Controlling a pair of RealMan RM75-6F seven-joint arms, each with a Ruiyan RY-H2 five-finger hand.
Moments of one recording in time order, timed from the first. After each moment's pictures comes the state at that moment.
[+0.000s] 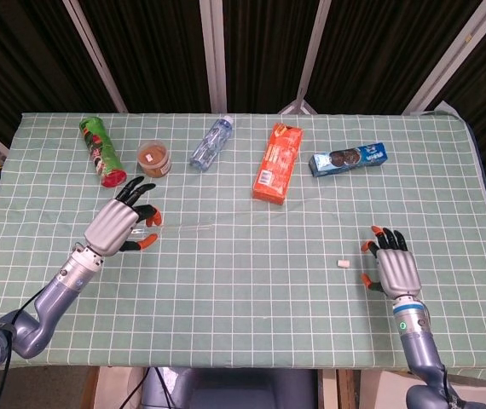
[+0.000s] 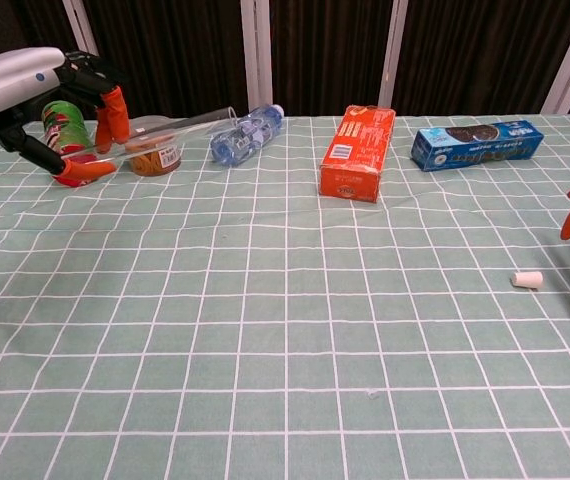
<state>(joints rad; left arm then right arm) -0.68 -1.49 -0.07 -1.17 1.63 1.30 -0.24 0.34 -1.45 0.19 -1.52 -1.13 1.14 -0.37</state>
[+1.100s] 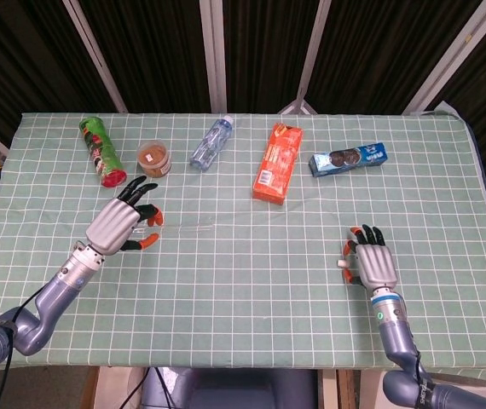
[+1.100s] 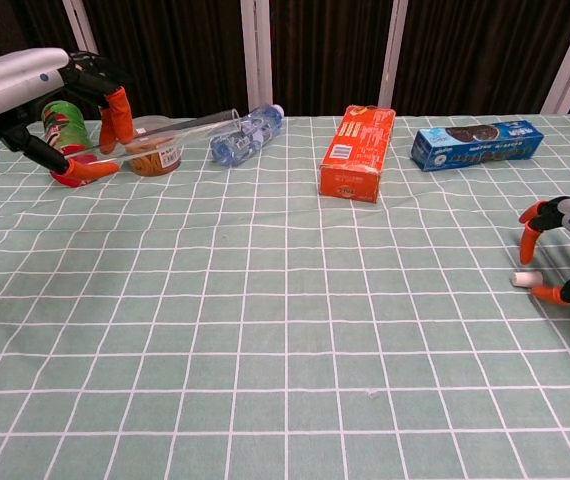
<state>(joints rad) -0.69 -1.50 -0.07 -1.15 1.64 1.30 -0.27 0.42 -1.60 0.19 -1.36 -1.11 1.11 -0.35</state>
